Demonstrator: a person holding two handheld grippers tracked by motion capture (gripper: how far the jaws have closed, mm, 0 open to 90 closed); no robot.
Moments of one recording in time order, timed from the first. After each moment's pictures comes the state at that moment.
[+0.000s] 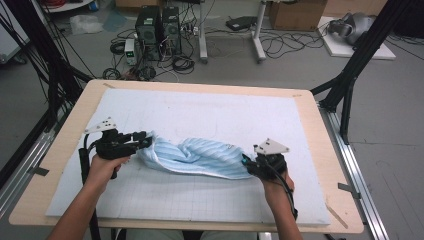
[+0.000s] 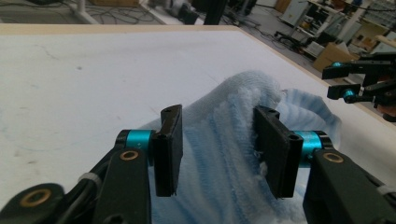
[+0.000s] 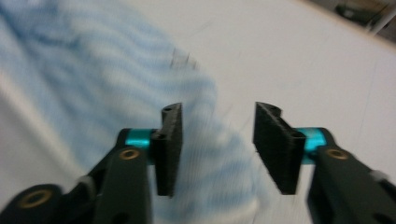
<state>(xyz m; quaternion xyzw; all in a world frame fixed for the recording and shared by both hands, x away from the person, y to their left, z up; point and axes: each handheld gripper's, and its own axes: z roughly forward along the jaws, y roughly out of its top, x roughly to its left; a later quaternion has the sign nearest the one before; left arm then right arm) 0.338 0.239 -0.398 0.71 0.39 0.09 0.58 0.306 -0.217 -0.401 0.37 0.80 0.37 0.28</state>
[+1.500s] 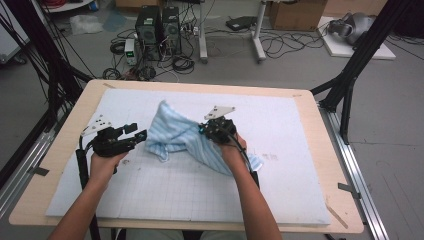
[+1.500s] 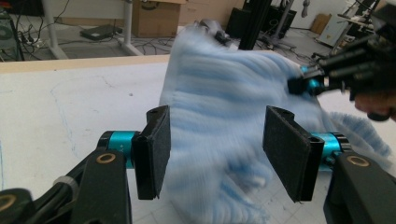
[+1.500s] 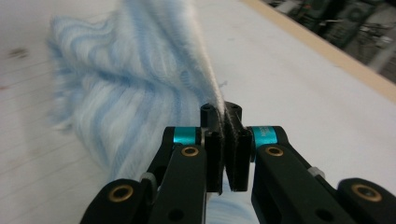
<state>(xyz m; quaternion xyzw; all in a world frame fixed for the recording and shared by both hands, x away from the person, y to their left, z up) 0.341 0.244 -0.400 0.68 0.40 0.18 0.58 0.407 -0.110 -0.386 0.28 0.84 0.42 0.19</state>
